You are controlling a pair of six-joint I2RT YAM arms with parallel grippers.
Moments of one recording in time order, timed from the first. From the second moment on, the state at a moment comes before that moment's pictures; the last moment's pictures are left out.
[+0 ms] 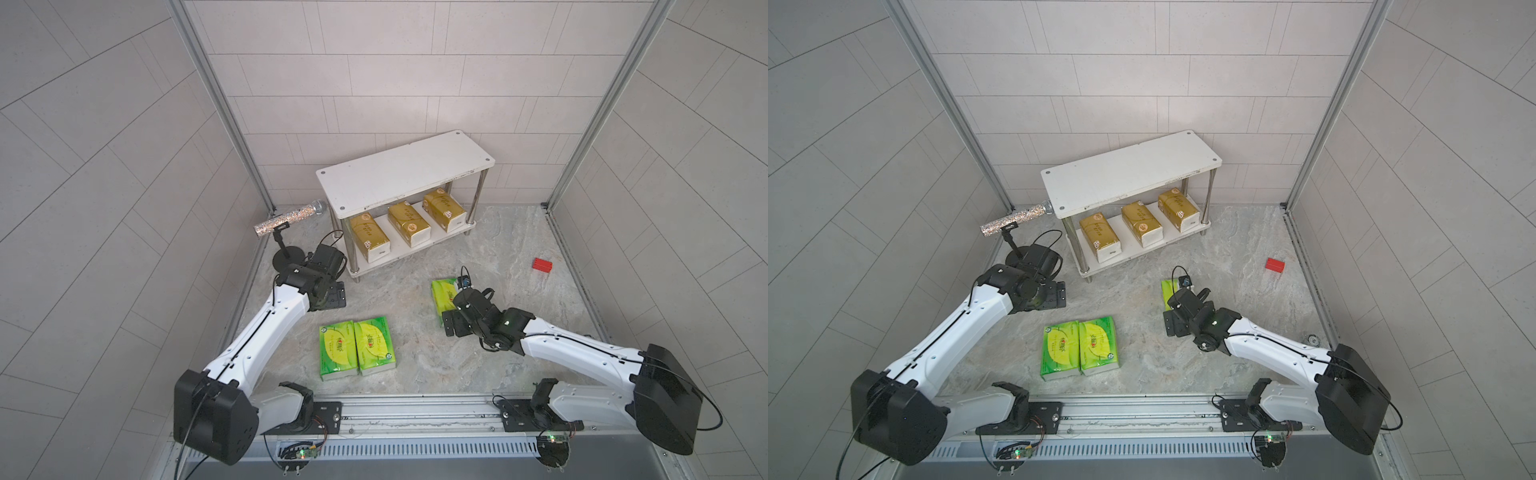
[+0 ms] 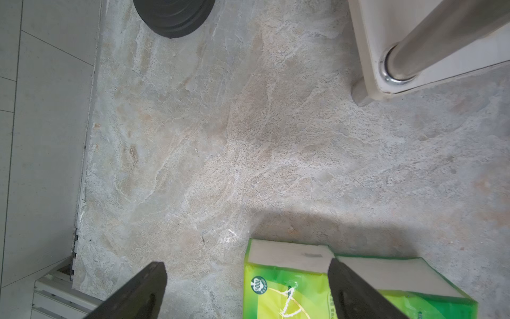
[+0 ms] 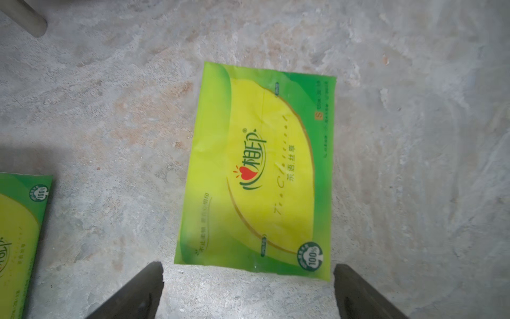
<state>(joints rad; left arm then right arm) -0.31 1.23 1.04 -1.09 -0.32 -0.47 0.80 1.19 0.68 -0.45 0.34 0.50</state>
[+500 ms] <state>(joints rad) -0.35 1.19 1.04 -1.10 -0.30 -0.46 0.80 1.22 0.69 -0.46 0.41 0.52</state>
